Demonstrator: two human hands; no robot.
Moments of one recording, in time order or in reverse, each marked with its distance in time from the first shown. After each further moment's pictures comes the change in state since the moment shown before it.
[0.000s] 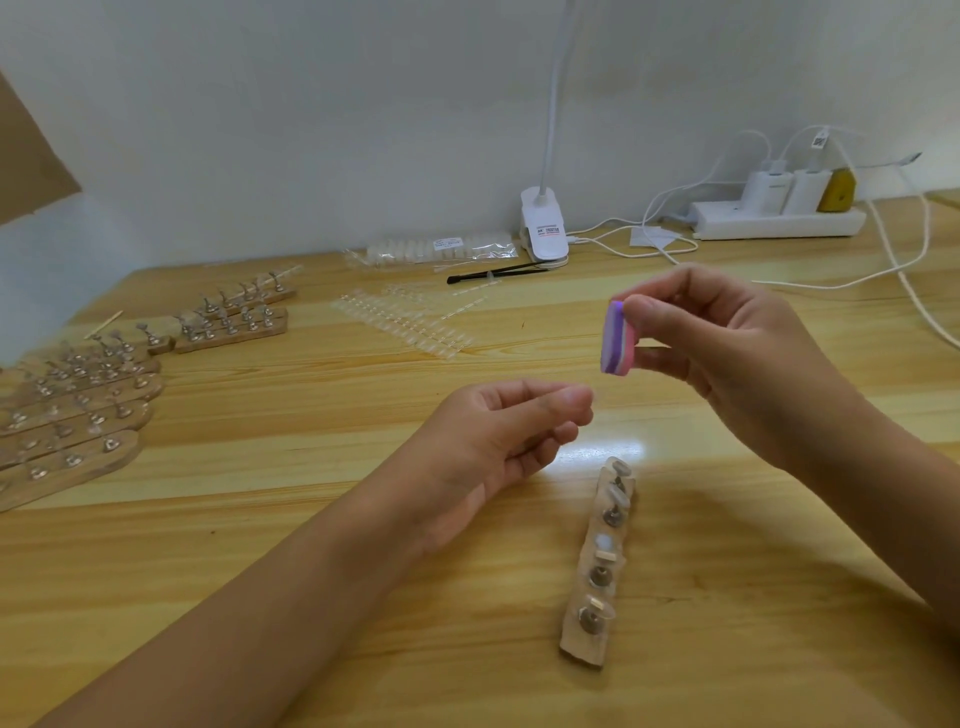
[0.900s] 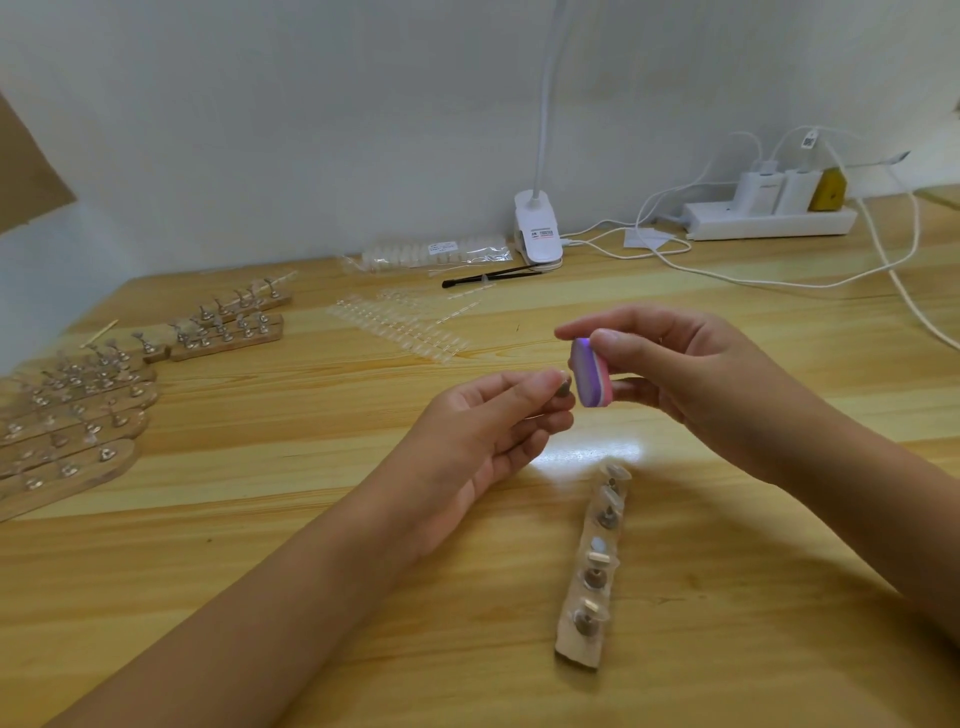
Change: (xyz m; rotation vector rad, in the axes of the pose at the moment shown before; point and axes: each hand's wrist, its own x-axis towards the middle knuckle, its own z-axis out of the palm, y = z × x) left_hand 0.000 -0.001 -0.001 -0.103 0.034 0.052; right_hand -0.001 0.006 0.006 -0.087 -0.120 0.127
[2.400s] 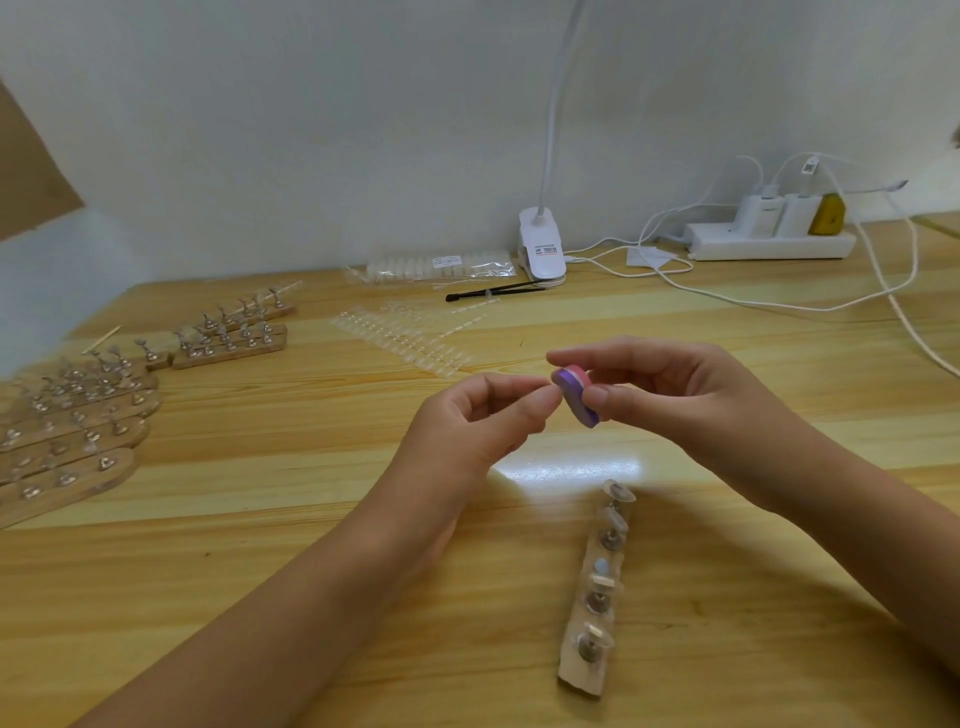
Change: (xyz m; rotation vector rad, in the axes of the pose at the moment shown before) left_hand 0.002 -0.002 -0.007 0.268 0.129 0.209; right_hand -0.003 -0.002 0.003 -0.117 -0.062 -0.092
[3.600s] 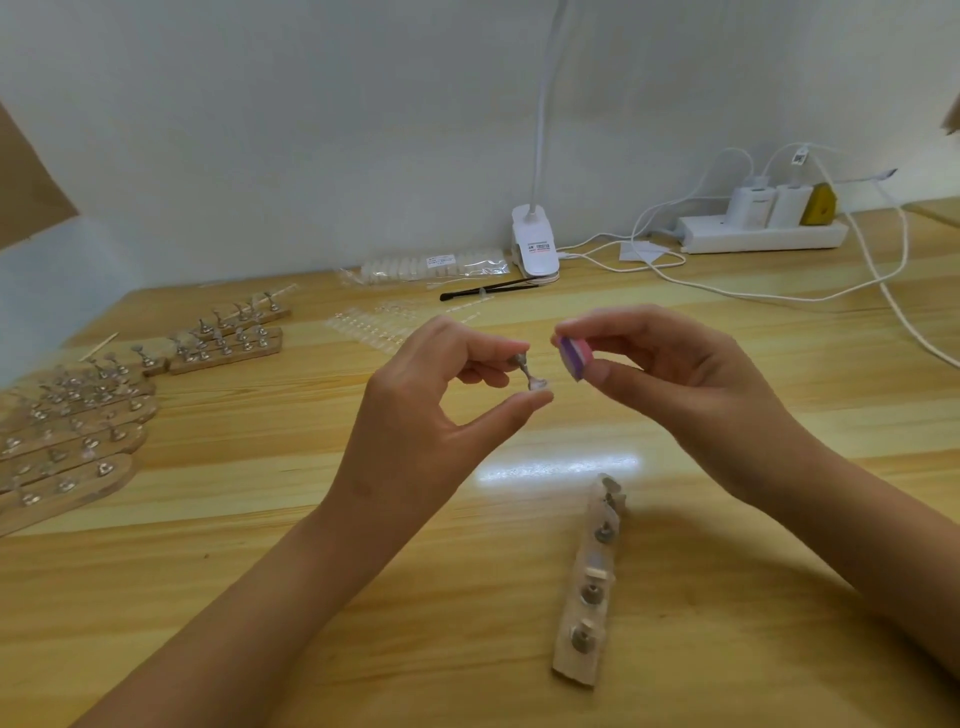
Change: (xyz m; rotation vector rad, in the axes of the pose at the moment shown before) left_hand -0.005 0.017 -0.009 0.710 0.155 0.786; right_hand 0.001 0.007 0.005 0.096 0.073 -0.235
